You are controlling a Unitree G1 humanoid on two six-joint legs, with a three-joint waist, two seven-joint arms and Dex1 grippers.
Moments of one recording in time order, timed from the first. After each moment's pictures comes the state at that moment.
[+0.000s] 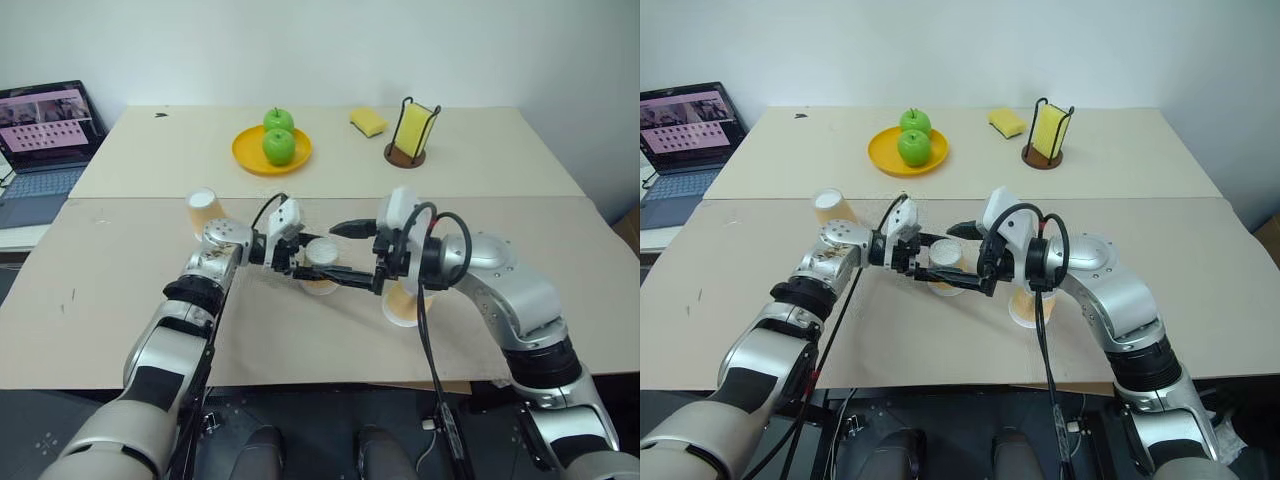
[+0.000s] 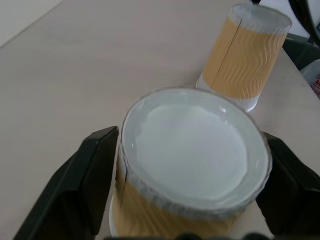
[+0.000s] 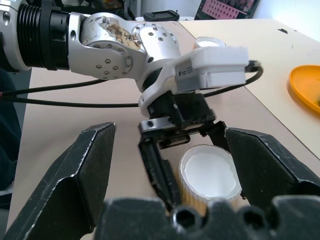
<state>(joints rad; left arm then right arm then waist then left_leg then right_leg) -0.99 0.33 -0.18 0.91 -0.16 0.02 -1.35 -0.63 -0.52 0.17 -0.31 0.42 0.63 0.86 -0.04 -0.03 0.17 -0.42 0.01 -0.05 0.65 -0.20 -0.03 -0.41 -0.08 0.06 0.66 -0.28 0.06</state>
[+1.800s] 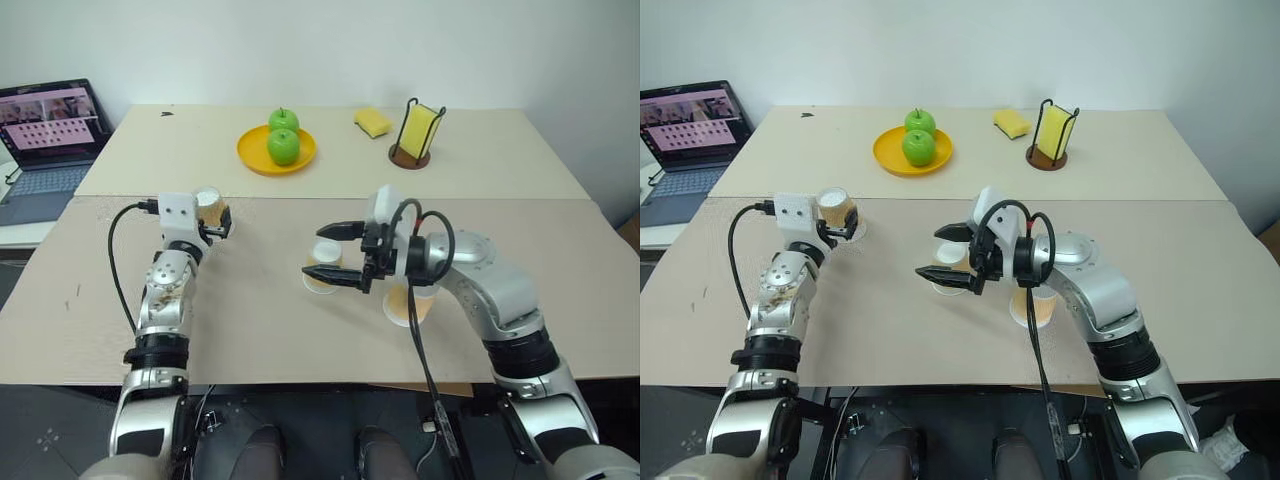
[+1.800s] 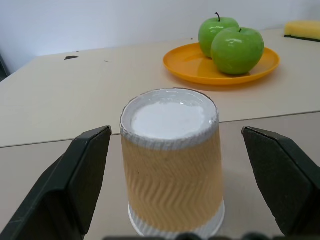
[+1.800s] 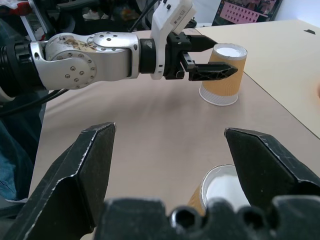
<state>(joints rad) -0.66 0.34 0.24 0.52 -0.10 0.03 -0.20 -0.68 -0.45 0.19 -0.20 0.41 0.61 0.91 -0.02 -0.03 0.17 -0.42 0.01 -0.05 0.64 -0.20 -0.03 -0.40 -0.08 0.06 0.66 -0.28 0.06</state>
